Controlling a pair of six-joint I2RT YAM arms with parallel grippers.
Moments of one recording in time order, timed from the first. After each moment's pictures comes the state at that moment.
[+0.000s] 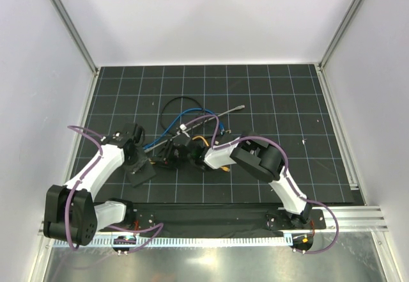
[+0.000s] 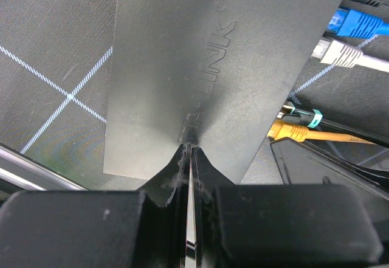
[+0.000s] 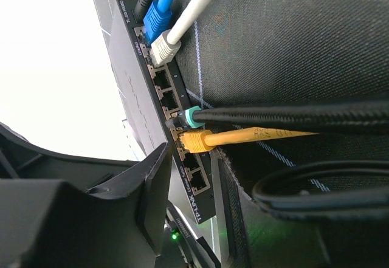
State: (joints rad) left arm -0.19 1.19 0.69 -0.87 -0.22 -1.00; right arm 1.05 2.21 1.21 0.49 -0.12 1.38
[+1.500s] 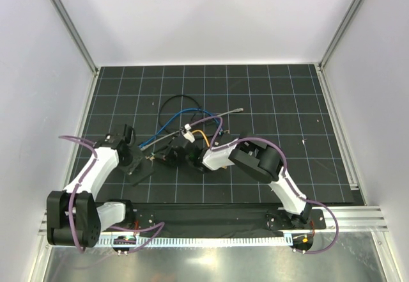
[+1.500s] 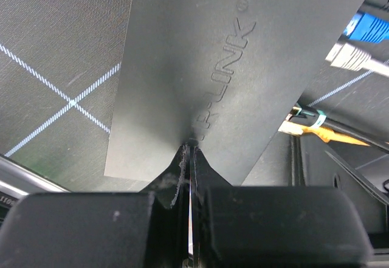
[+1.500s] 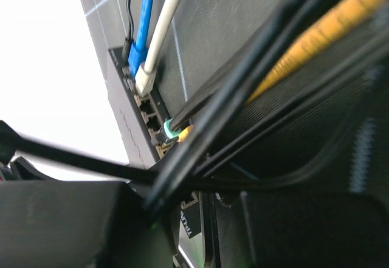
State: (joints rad) left arm -0.06 1.16 0.65 -0.82 -0.14 -1.01; right arm 1.06 2.22 1.23 0.48 0.07 1.45
